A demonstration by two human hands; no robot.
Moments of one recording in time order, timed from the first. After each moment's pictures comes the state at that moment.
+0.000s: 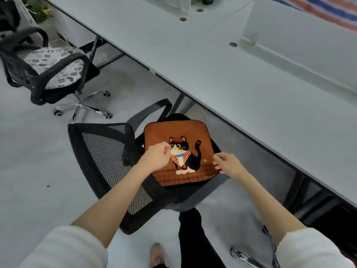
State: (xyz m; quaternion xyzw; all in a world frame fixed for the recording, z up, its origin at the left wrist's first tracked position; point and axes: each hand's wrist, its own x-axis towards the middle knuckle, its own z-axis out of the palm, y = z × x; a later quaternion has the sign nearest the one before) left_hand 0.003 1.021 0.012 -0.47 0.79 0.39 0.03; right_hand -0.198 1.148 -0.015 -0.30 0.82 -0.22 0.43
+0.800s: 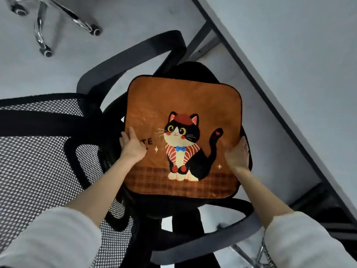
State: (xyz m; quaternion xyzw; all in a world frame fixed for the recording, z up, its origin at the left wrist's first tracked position) left_hand -0.052 0.882 -0.301 -0.73 0.51 0.43 0.18; right_hand -0.315 0.984 -0.294 -0.19 0.89 -0.04 0.41
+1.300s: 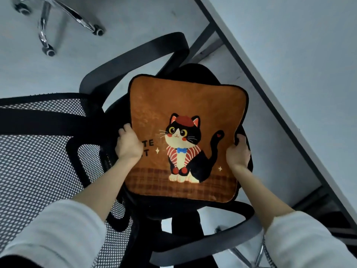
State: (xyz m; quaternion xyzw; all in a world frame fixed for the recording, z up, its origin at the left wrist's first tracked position) left_hand -0.057 0.877 -0.283 -0.76 0.56 0.30 0.11; right_hand -0.311 0.977 -0.294 -0.19 0.90 -0.12 0.36
